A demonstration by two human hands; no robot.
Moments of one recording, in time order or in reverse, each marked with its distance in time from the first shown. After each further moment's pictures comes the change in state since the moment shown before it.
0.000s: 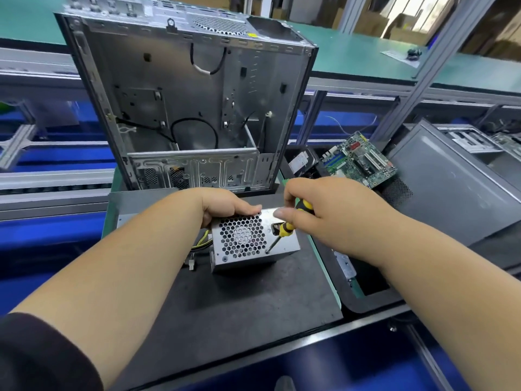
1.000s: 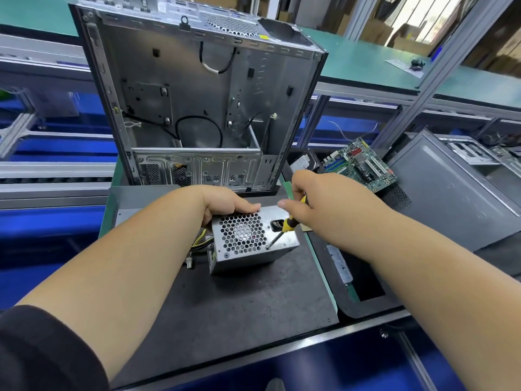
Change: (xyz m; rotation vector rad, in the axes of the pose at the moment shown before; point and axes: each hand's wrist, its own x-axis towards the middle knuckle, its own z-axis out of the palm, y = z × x) left_hand 0.003 0.000 -0.004 -0.117 -0.036 -0.014; right_hand 0.016 -0.005 0.000 -0.010 -0.033 0.136
